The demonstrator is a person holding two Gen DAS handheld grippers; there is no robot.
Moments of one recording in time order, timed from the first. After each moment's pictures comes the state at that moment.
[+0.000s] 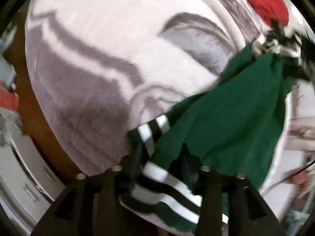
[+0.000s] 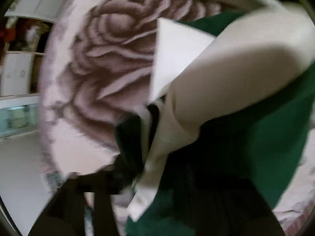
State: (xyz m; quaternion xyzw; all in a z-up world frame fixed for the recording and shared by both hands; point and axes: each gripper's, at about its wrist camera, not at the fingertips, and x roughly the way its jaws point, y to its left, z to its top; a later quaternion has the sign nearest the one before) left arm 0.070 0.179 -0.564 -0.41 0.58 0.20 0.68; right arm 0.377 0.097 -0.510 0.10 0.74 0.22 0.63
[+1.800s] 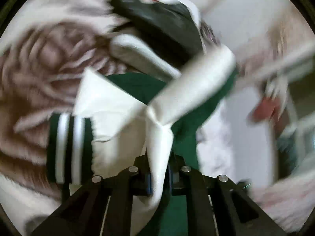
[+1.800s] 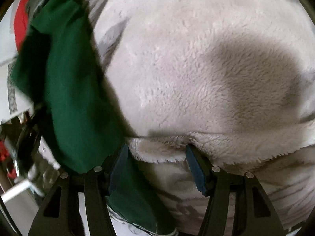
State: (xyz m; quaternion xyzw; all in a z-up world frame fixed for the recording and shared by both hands) left arm 0.461 0.141 -0.492 -0.32 0.54 -0.16 0.76; right arm 0.181 -0.311 -0.588 0.41 0.71 0.06 0.57
